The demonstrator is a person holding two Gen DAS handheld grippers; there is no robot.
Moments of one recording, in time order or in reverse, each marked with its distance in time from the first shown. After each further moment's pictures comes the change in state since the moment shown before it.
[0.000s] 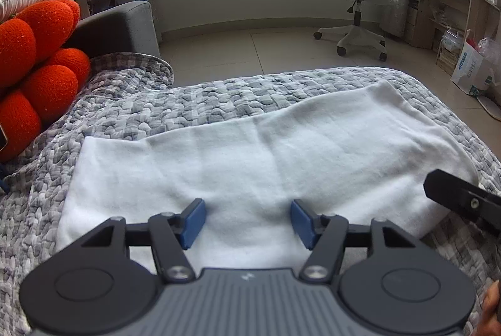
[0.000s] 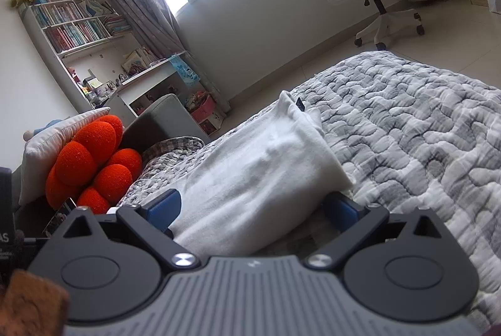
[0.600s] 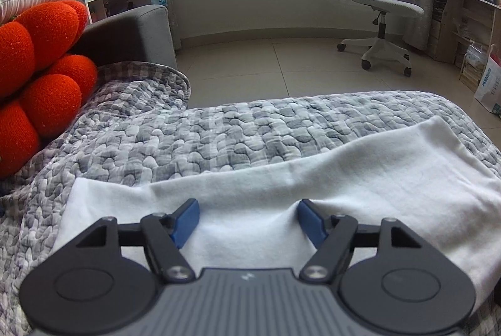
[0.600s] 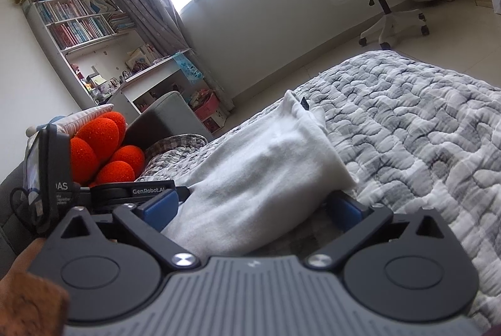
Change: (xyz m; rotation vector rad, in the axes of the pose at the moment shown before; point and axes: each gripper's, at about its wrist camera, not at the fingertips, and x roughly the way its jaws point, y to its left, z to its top) left arm 0.050 0.013 0.033 -0.044 -0.032 0.069; right arm 0.001 0.000 -0.001 -0.015 0.006 0.013
